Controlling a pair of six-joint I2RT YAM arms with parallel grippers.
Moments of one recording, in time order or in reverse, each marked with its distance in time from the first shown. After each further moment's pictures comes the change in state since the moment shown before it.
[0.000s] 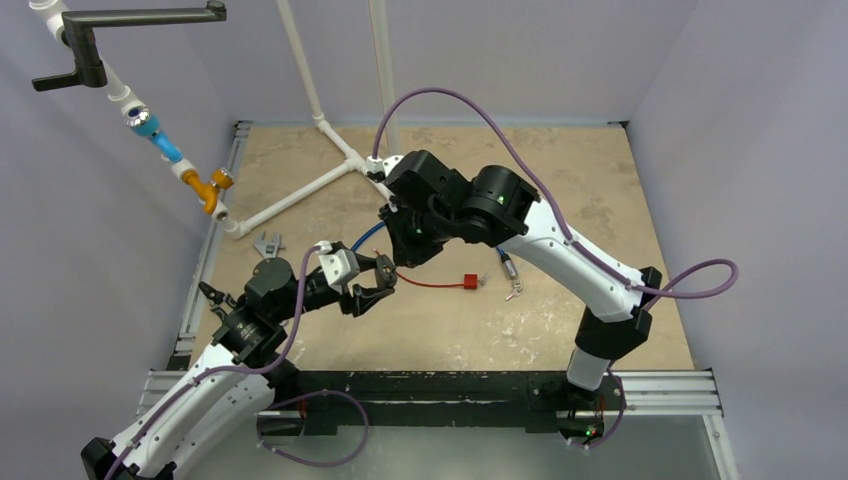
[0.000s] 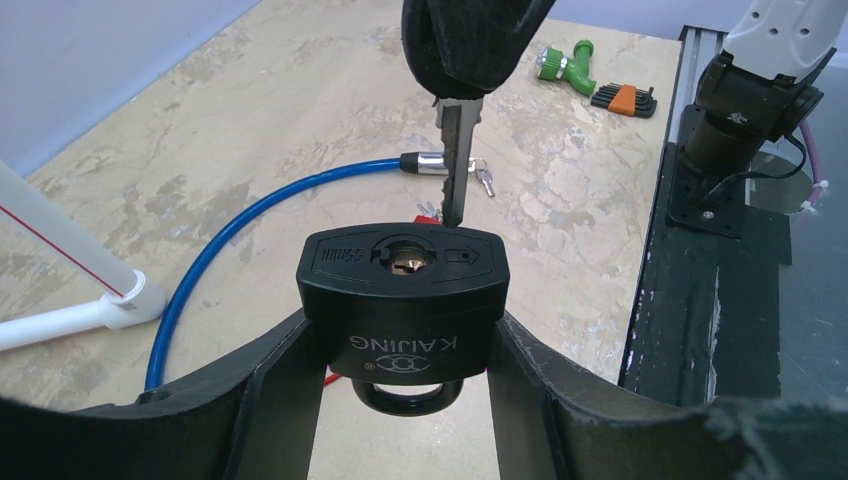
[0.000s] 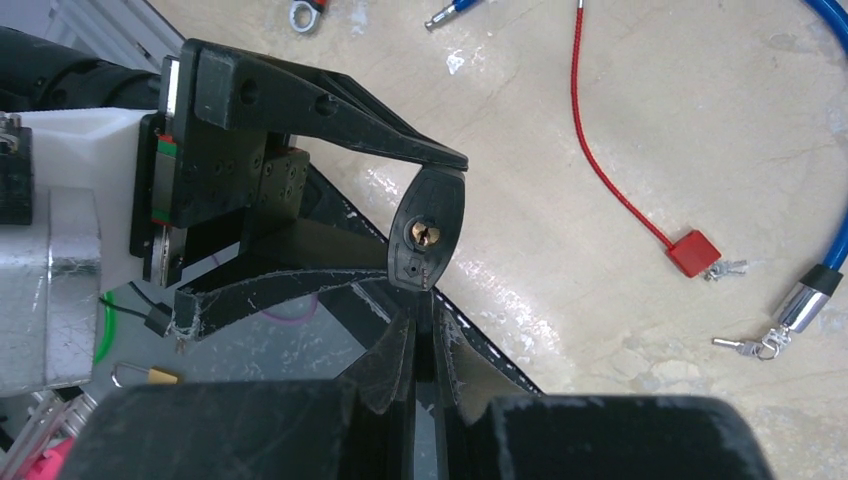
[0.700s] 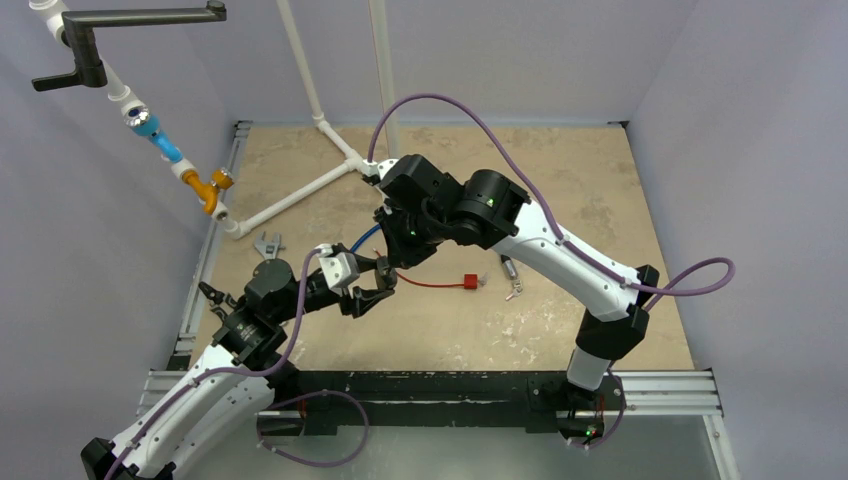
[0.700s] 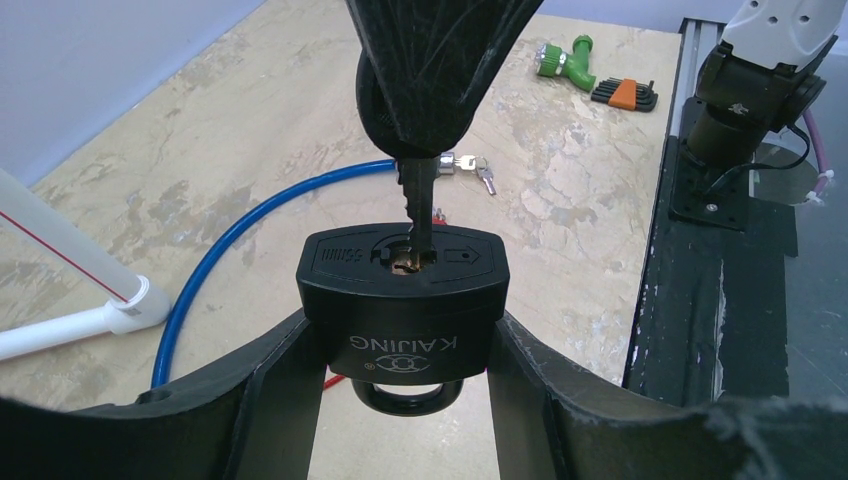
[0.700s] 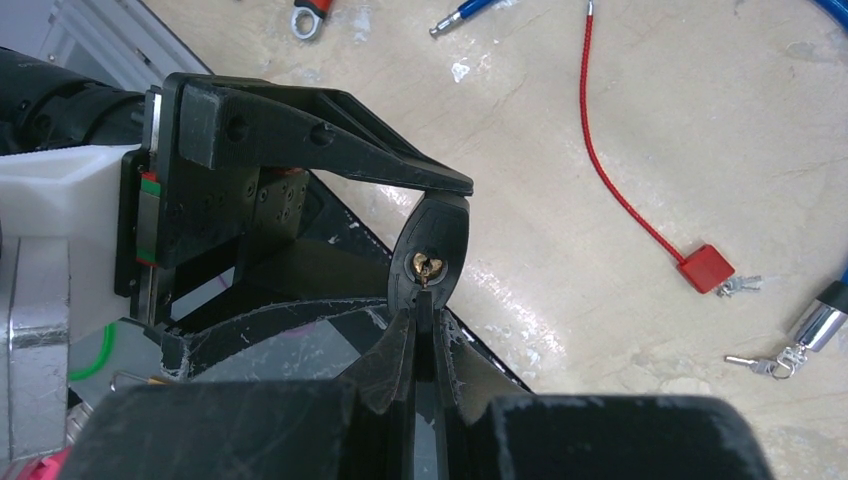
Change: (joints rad) left arm -0.007 -0.008 -0.006 0.003 0.006 0.023; right arm 0.000 -0.006 -0.068 0.077 -0.008 0.001
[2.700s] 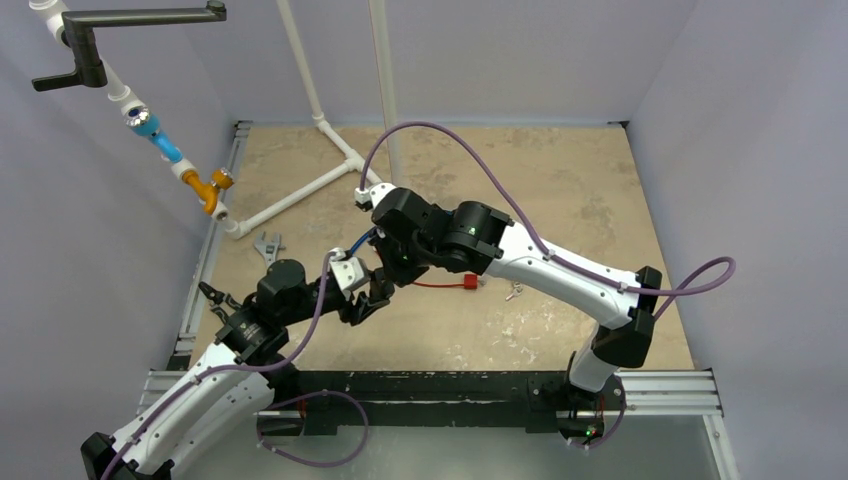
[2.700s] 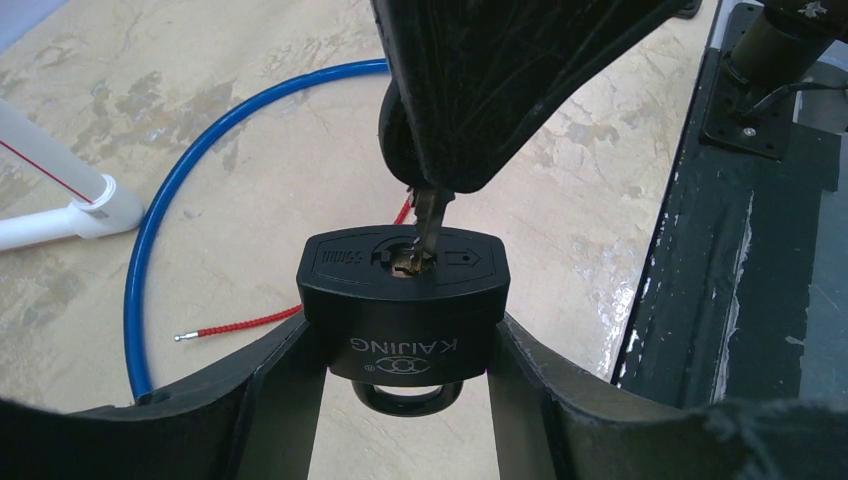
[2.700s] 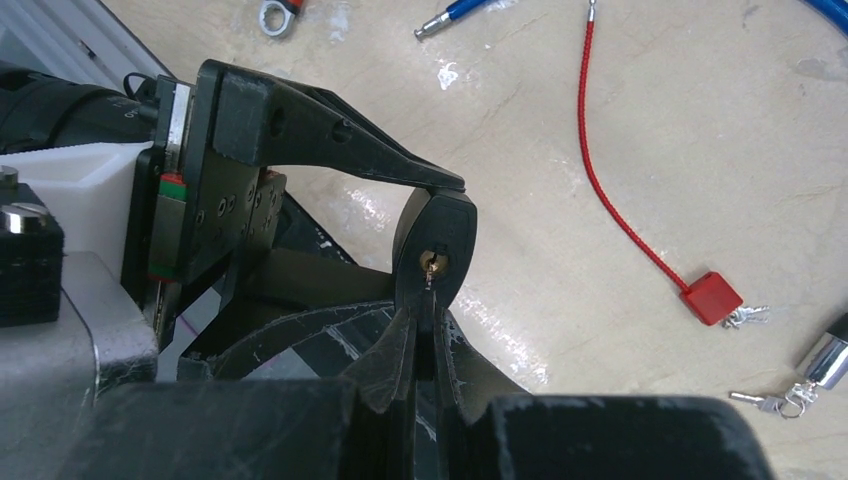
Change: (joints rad) left arm -0.018 0.012 -0.011 -0.155 -0.085 0.045; right arm 0.060 -0.084 -0.310 0.234 0.062 -0.005
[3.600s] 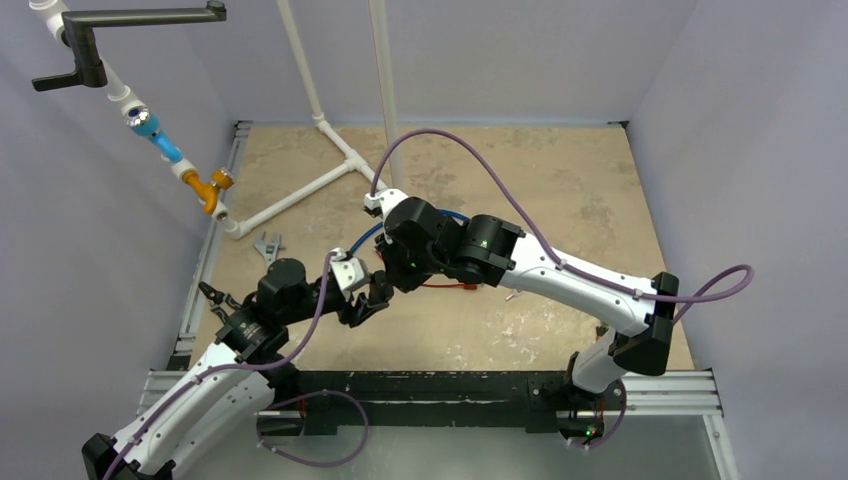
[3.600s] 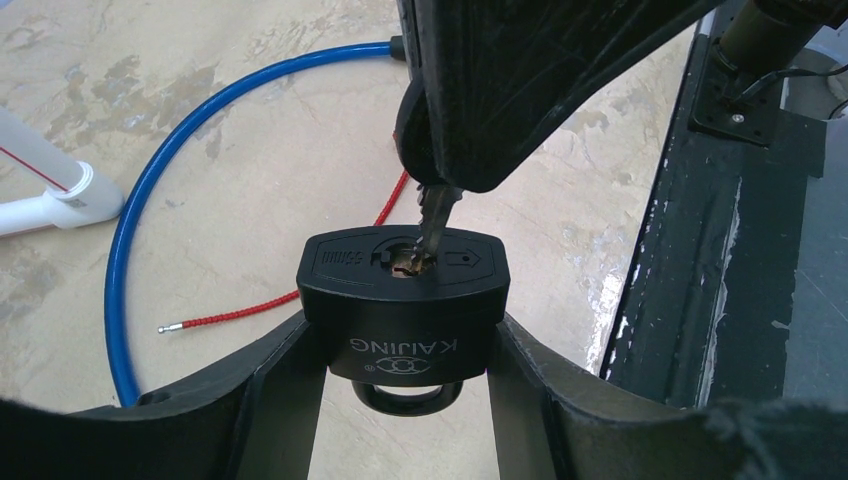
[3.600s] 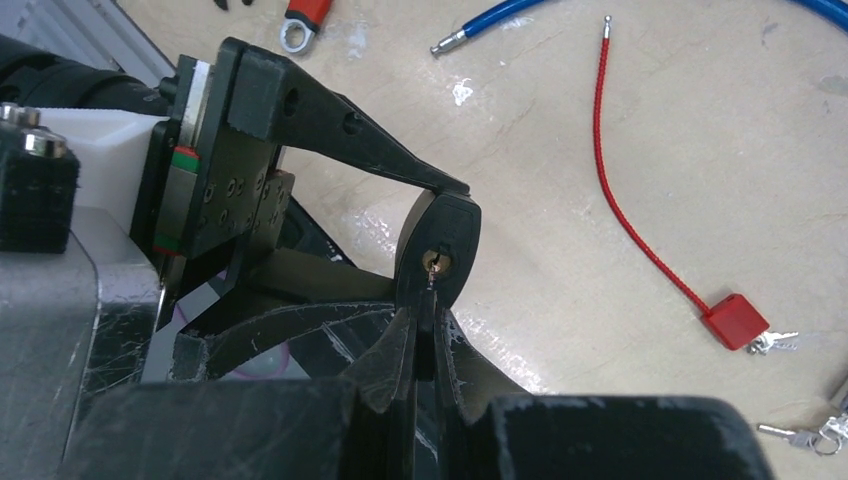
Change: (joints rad) left arm 0.012 0.005 0.000 -0.023 0.041 0.000; right arm 0.008 -0.100 -0.182 0.155 -0.019 -0.016
